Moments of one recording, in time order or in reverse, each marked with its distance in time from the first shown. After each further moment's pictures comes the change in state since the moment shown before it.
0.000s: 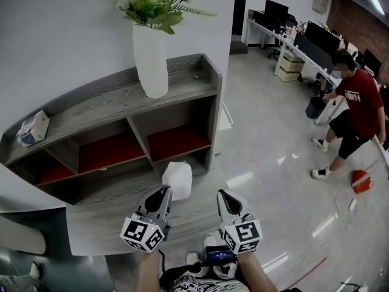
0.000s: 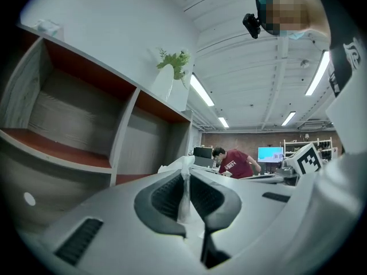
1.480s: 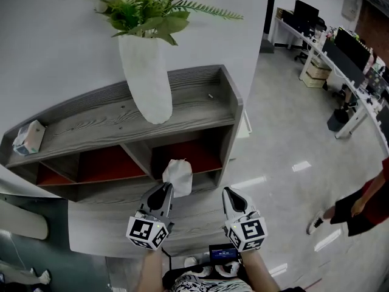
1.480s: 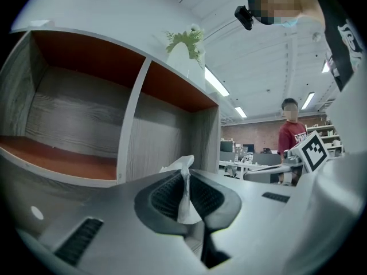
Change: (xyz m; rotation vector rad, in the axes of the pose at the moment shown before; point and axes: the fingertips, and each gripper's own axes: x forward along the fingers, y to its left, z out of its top) left arm 0.079 0.066 -0.002 0.067 0.024 0.197; right arm 0.104 -0.062 0.008 0.017 0.036 0.126
